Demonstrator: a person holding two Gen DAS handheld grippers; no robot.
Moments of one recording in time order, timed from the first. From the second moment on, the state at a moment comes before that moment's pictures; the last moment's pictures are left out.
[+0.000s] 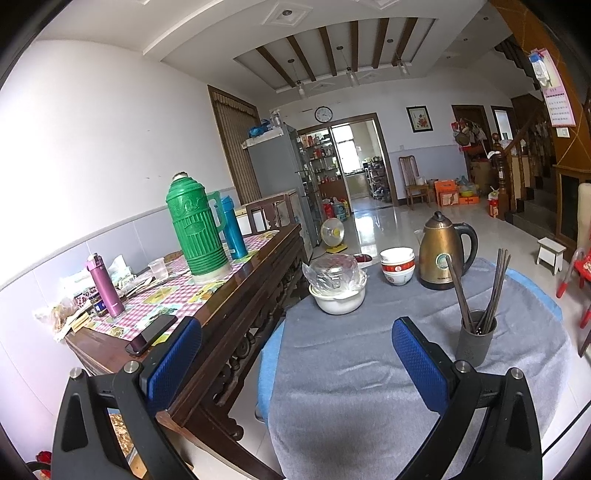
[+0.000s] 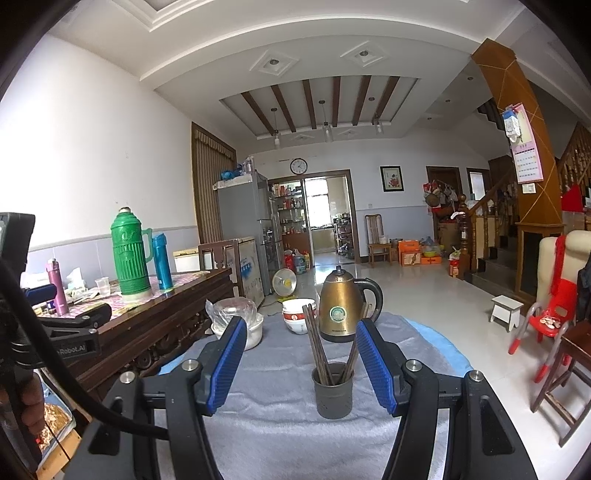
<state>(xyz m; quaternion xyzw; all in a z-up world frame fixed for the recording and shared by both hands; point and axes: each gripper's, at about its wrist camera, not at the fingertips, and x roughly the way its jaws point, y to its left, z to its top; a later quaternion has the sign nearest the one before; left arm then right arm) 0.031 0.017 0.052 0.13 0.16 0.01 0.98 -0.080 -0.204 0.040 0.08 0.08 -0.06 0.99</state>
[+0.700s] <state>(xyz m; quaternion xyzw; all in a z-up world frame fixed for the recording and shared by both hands) 0.050 -0.016 0.057 0.13 0.16 0.00 0.98 -0.060 -0.217 0.049 0.08 0.08 -0.06 0.99</state>
